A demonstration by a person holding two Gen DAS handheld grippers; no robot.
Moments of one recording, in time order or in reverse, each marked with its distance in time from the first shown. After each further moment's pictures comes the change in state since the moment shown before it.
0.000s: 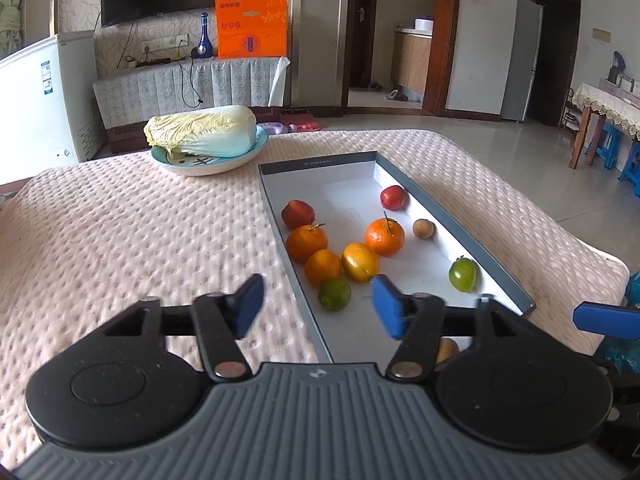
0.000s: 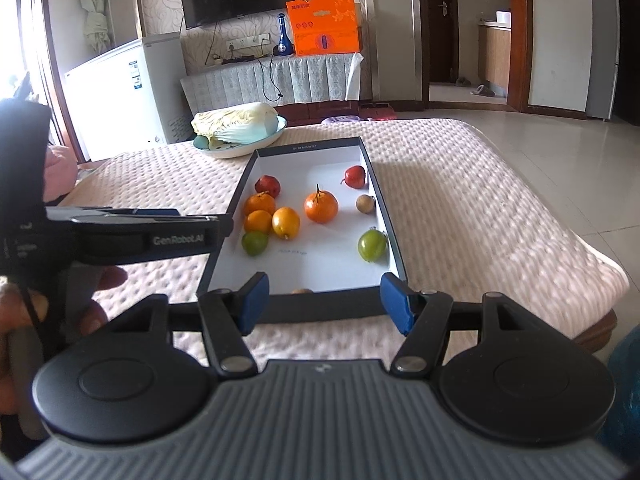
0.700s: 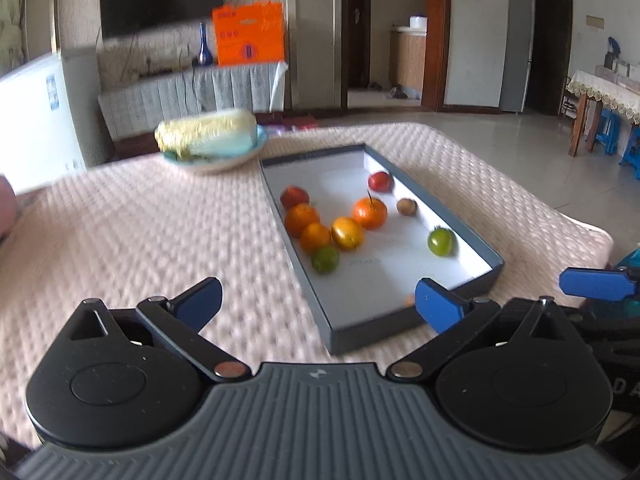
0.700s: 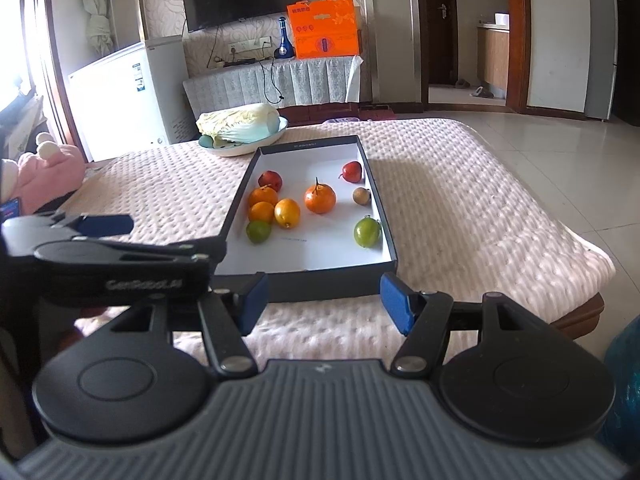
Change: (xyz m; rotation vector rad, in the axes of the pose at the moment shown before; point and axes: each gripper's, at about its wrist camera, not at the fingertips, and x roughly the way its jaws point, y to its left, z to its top) left arm -0.049 -0.015 -0.026 0.022 0.014 0.022; right arm -0.021 -0.004 -0.013 0.000 -0.006 0.004
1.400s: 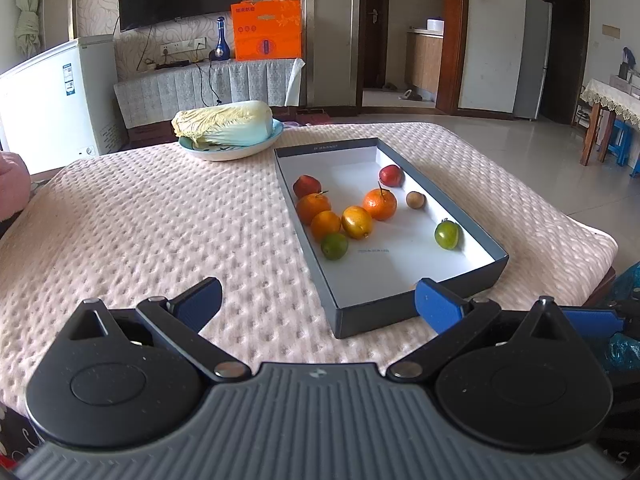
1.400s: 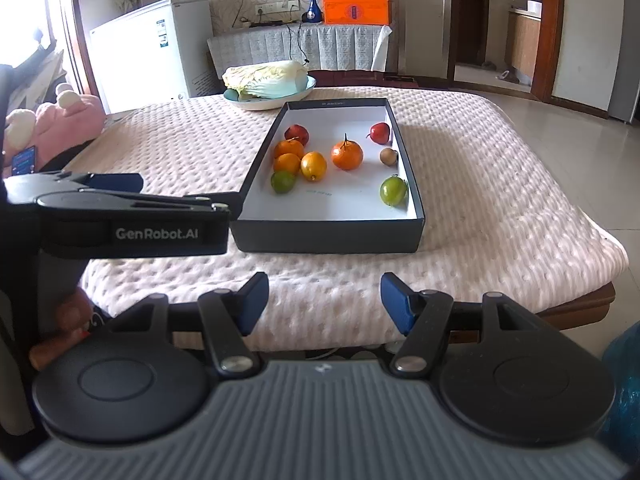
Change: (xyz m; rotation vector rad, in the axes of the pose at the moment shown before) left arm -0.009 -0.001 -0.010 -0.029 -0.010 0.036; right arm 0.001 0.014 -0.014 -0.083 0.105 0.046
